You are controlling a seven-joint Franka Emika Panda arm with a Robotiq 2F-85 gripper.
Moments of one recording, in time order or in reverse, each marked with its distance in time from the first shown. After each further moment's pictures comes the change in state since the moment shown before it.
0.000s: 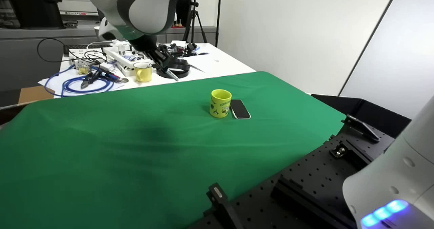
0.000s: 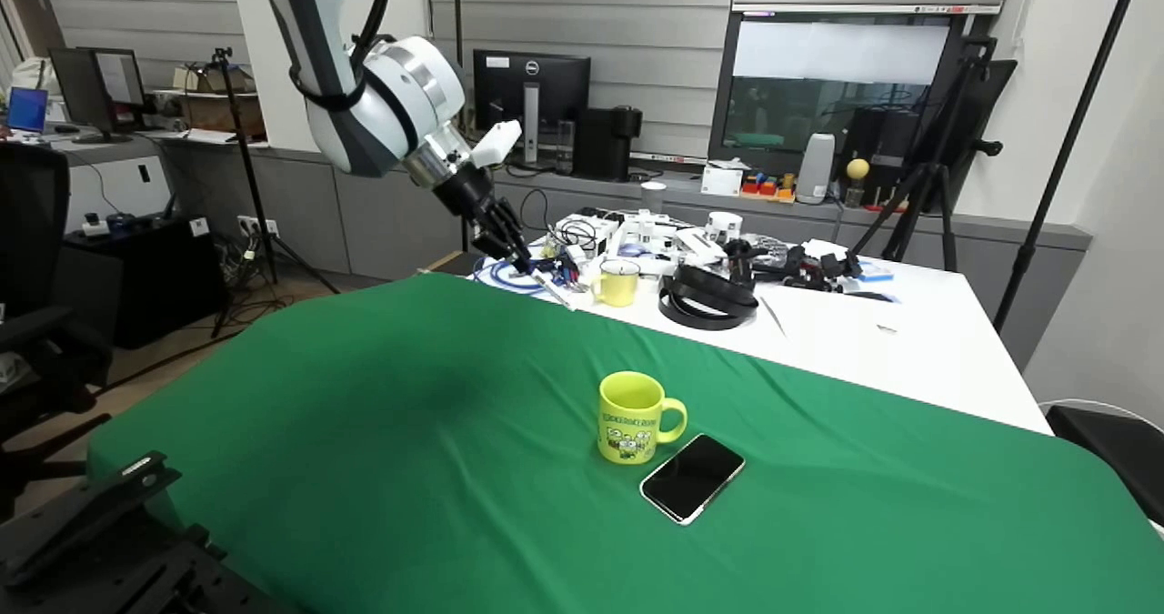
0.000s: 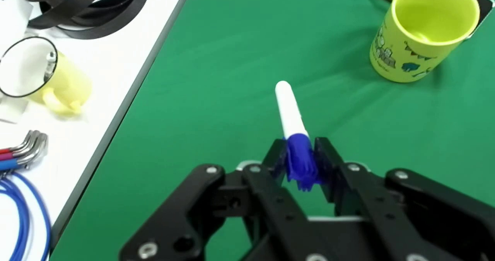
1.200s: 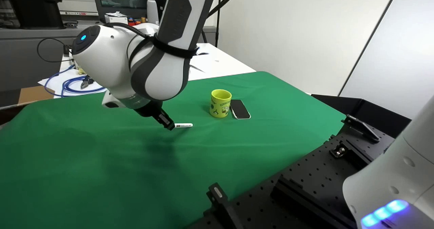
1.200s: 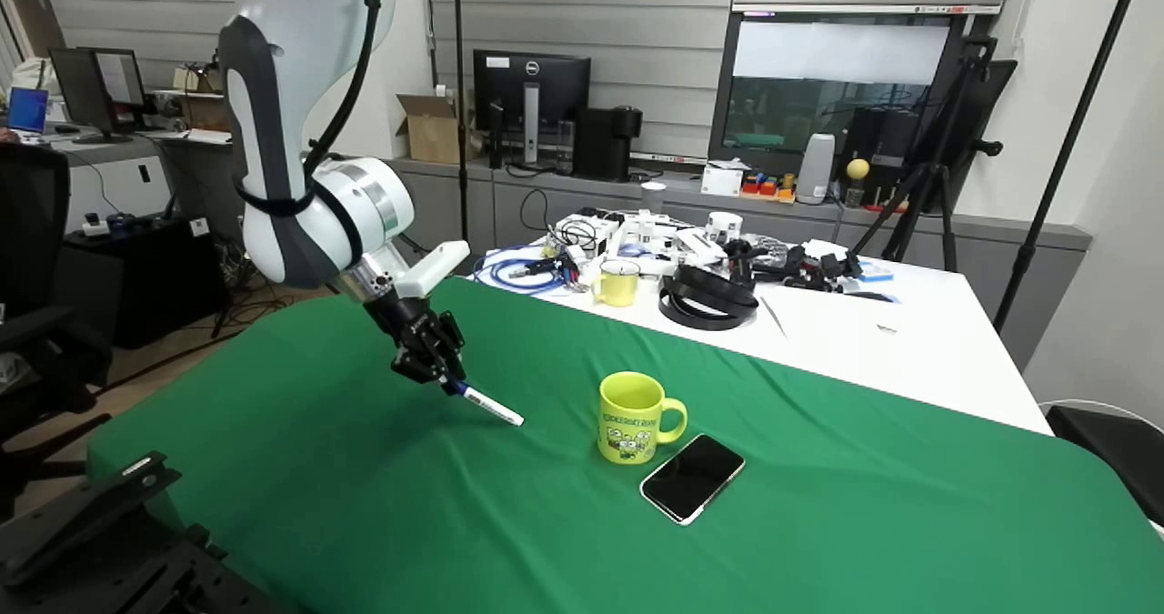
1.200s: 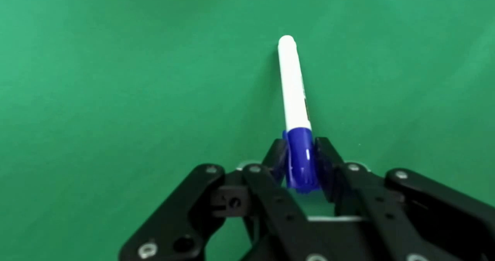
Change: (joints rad) arm -0.012 0.172 0.112 -0.130 -0.051 0.045 0.332
